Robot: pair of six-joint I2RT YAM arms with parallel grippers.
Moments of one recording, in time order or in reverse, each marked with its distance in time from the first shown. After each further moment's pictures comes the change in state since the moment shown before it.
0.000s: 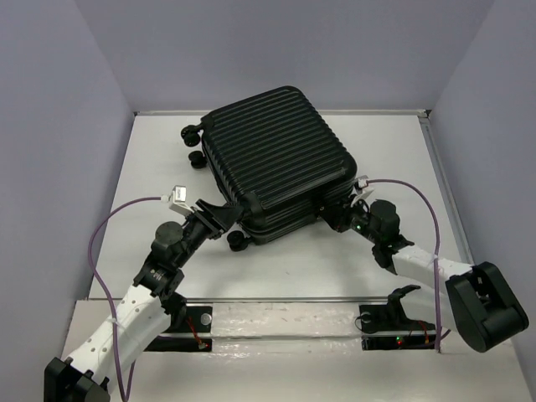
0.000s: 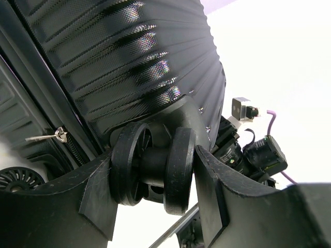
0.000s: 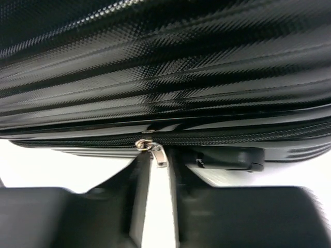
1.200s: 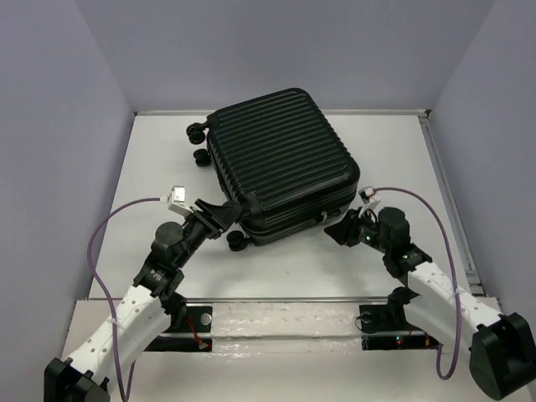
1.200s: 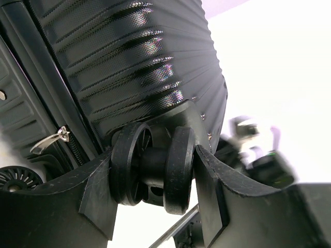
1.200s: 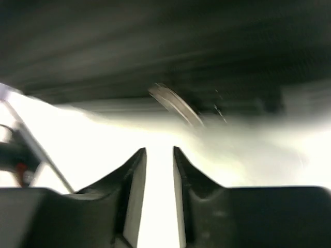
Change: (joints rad) left arm 0.000 -0.003 0.000 -0.005 -0.024 -0.018; right arm -0.006 -0.341 0.052 -0.459 -0.078 0.068
